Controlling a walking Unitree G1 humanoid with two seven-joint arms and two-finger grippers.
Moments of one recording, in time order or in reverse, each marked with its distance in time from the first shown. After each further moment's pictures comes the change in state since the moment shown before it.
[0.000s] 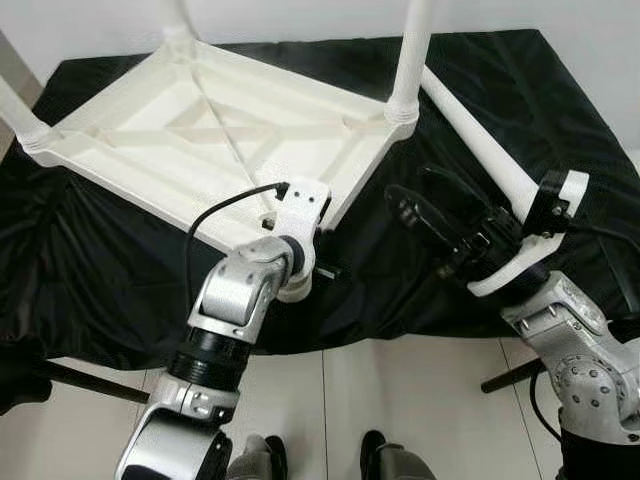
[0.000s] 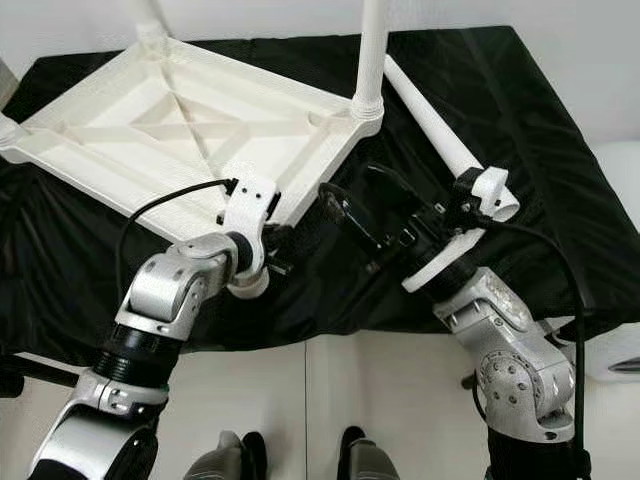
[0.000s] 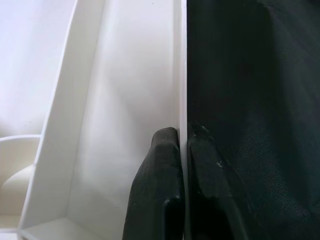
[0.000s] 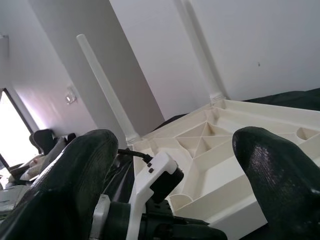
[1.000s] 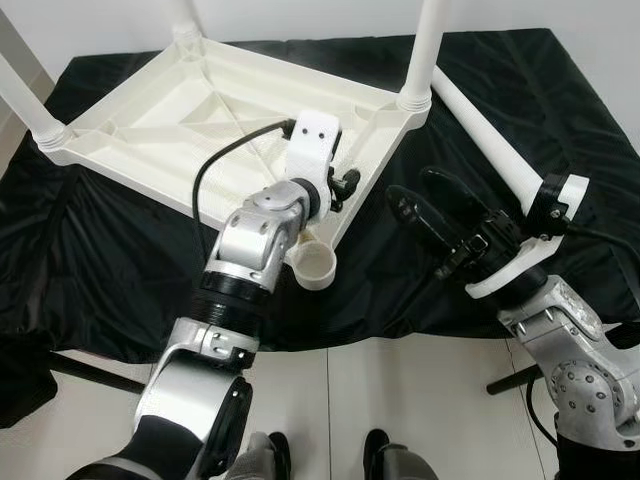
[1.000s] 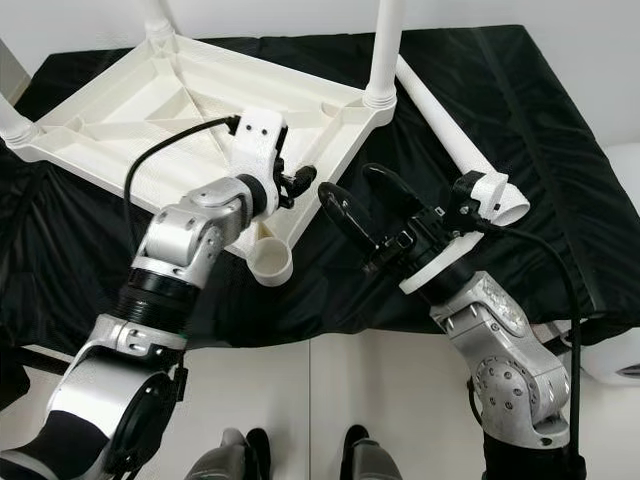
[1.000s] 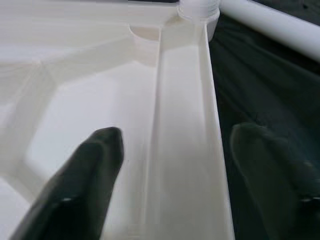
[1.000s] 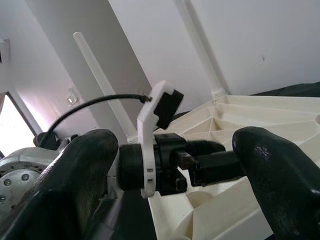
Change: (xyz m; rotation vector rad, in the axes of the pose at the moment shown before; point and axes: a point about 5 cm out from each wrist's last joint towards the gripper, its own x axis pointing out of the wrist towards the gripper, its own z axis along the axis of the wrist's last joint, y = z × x) left arm 0.000 0.004 0.066 0.035 -0.268 0.038; right arm 0.001 0.005 -0.004 0.014 -0.012 -0.014
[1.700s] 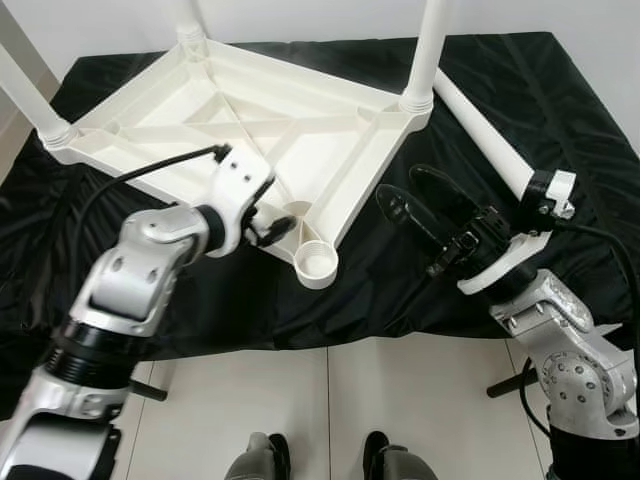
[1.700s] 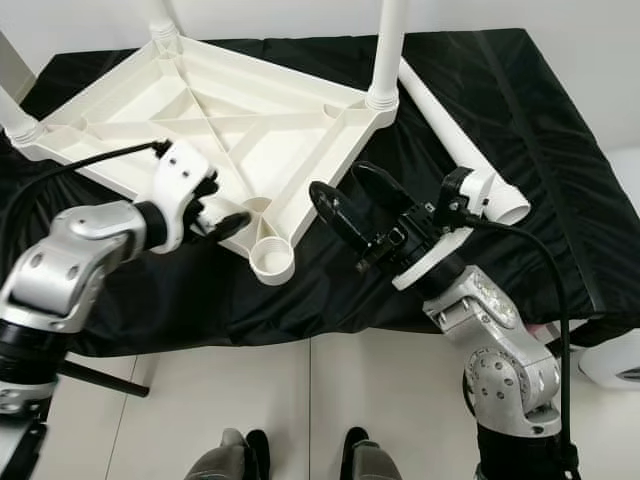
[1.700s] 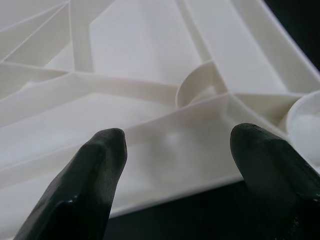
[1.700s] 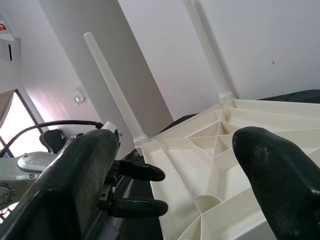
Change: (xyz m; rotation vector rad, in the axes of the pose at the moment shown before) left arm -0.076 0.066 -0.032 0.400 0.222 -0.150; right arm 0.005 -0.004 -0.001 -0.002 0.002 0.025
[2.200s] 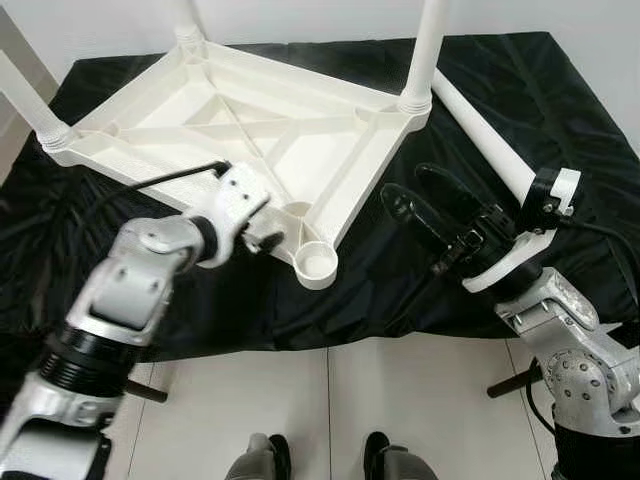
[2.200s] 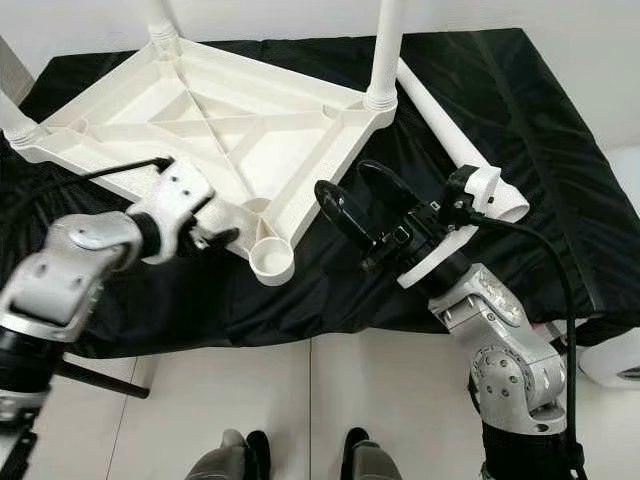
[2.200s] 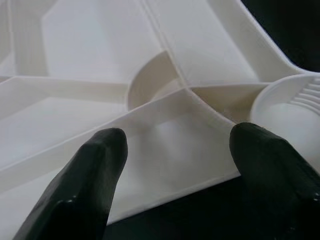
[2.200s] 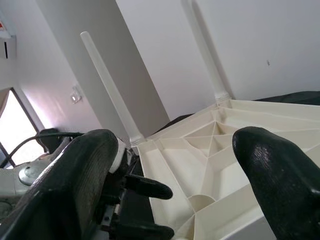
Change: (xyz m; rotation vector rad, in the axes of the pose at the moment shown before) left arm 0.019 -0.022 -0.002 0.061 0.036 -0.066; right arm -0.002 -0.003 0.001 -0.012 0.003 -0.005
